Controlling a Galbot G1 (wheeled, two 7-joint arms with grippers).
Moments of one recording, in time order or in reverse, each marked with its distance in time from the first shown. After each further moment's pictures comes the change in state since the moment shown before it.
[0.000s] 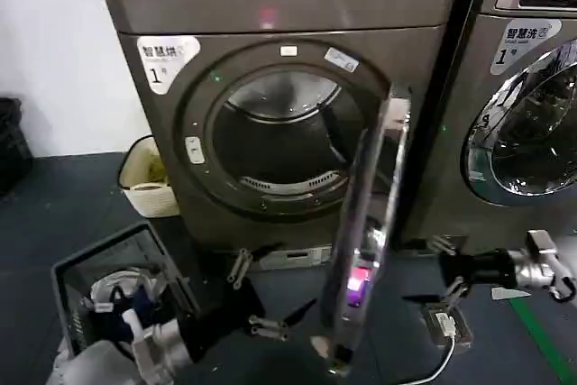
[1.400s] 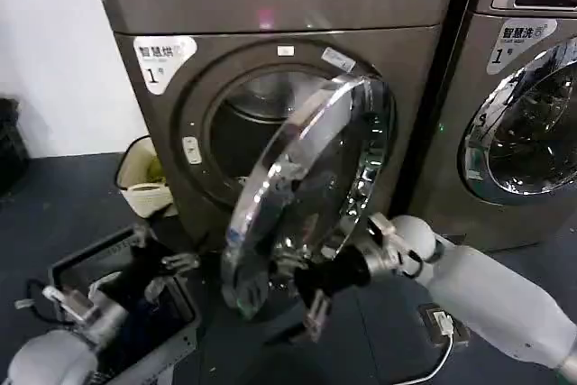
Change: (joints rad) left arm 0.207 -0.108 -0.414 0.145 -0.067 0.045 -0.075; right arm 0.757 0.293 -0.886 0.363 0.148 -0.308 -0.134
